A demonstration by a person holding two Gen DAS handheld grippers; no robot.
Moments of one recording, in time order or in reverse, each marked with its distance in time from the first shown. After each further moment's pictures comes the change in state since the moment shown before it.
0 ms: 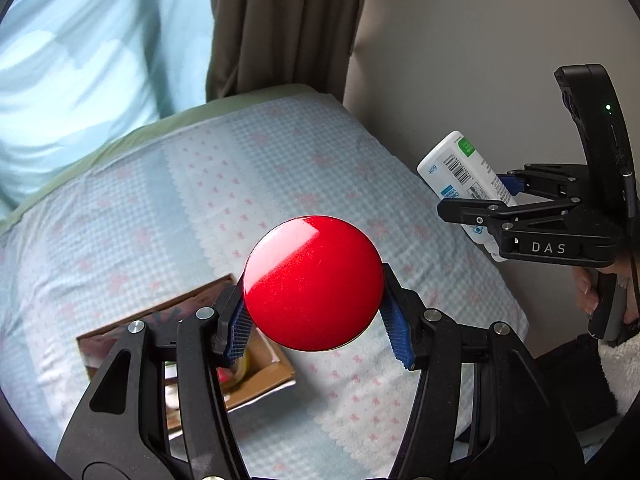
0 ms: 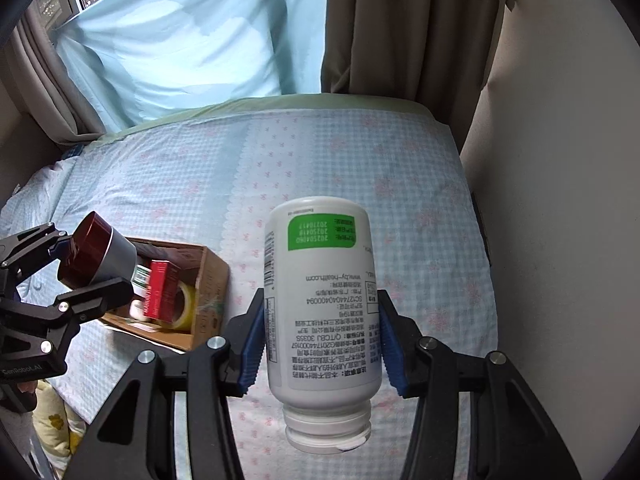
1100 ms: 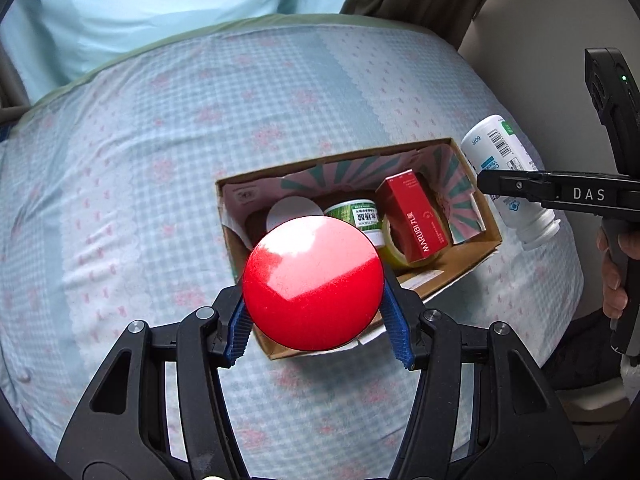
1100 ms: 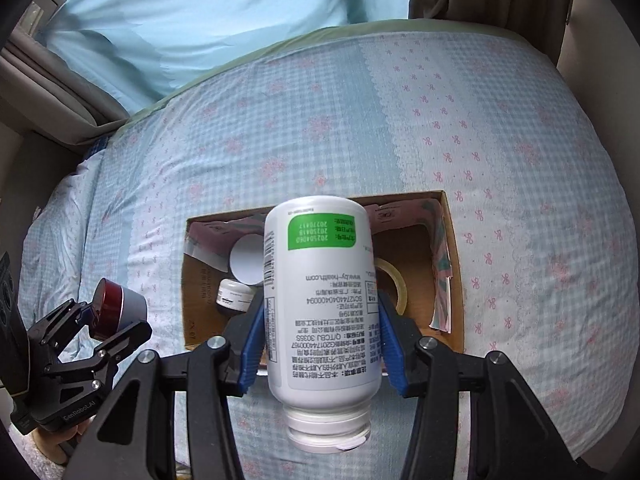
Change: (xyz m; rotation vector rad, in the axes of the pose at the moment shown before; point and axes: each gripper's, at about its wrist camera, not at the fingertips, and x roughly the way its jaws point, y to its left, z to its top) left arm 0.017 0.260 -0.178 -0.203 0.171 0.094; right arm 0.157 0.234 -0.013 0.162 0.193 0.121
